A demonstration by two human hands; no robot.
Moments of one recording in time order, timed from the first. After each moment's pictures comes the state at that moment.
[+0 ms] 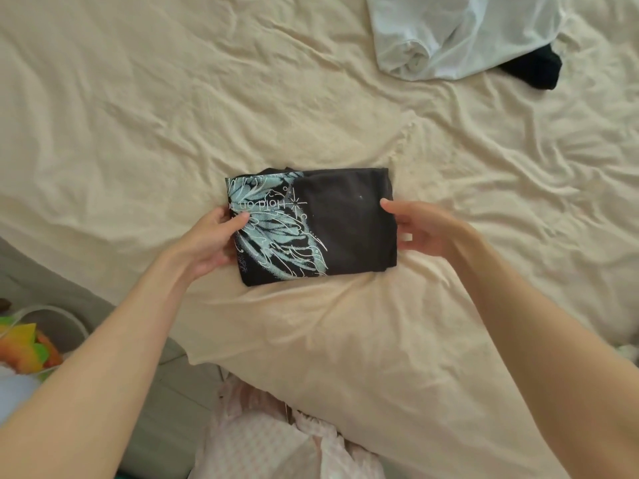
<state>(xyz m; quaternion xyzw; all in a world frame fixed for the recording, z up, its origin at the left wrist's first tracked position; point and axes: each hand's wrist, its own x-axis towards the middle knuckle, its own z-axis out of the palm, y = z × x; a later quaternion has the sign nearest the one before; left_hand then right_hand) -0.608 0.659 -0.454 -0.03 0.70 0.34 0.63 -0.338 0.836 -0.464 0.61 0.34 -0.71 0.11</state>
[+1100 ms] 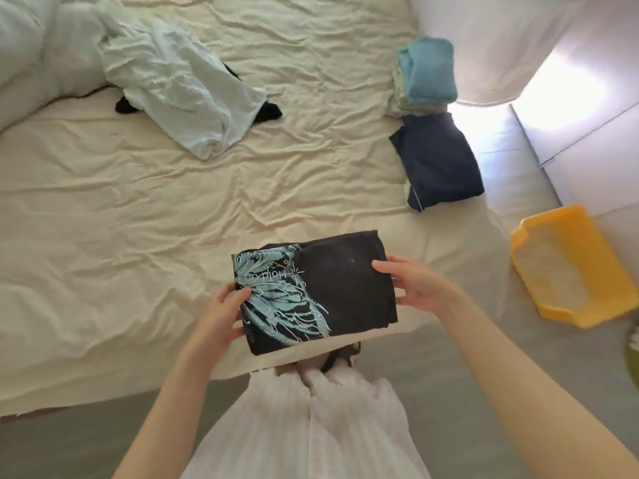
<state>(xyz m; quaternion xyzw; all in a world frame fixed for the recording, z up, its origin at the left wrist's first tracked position) -0.492 0.534 -0.235 0.22 0.67 0.24 0.67 -0.184 0.515 -0.215 0.67 0.19 -0.68 -0.22</state>
